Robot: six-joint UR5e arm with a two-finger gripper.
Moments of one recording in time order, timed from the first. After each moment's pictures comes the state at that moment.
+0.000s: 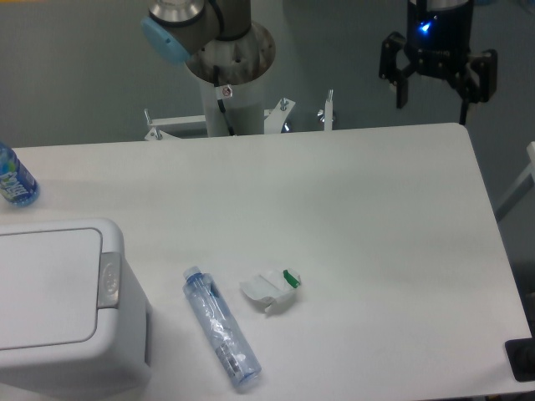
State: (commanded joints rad) arm 2.77 -1.62 -1.46 -1.30 1.47 1.36
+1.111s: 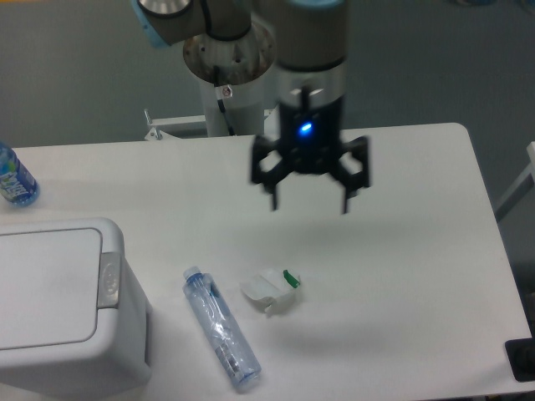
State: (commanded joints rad) arm 2.32 -1.77 -1.42 -1.12 1.39 0.35
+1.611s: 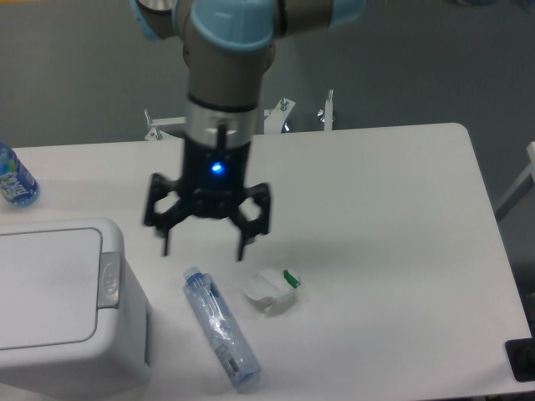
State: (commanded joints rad) arm 2.22 -1.85 -1.39 -0.95 1.22 0.10
